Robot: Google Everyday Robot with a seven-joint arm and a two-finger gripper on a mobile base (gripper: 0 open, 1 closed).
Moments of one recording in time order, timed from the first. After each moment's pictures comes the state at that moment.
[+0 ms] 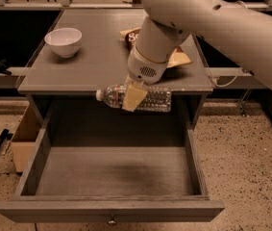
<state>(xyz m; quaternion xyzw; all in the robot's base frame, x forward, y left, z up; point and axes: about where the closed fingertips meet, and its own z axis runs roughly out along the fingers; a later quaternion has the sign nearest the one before) 0.533 0.017 0.853 -0.68 0.71 0.11 0.15</state>
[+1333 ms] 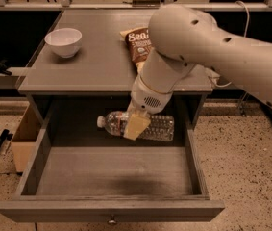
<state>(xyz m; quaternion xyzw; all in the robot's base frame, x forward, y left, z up) 0.478 0.008 0.811 -0.67 0.72 0.15 0.12</state>
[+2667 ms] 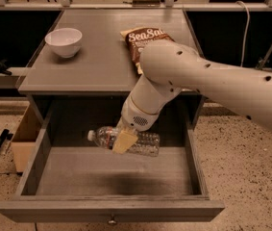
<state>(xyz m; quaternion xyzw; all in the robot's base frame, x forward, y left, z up) 0.469 0.042 0.756 -0.66 0.71 0.20 0.13</state>
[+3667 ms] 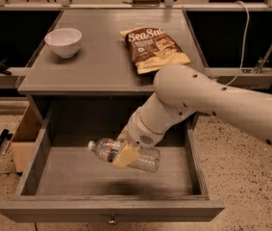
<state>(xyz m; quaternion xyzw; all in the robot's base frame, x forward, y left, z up) 0.443 0.040 0.733 -0.65 0.70 0.24 0.17</state>
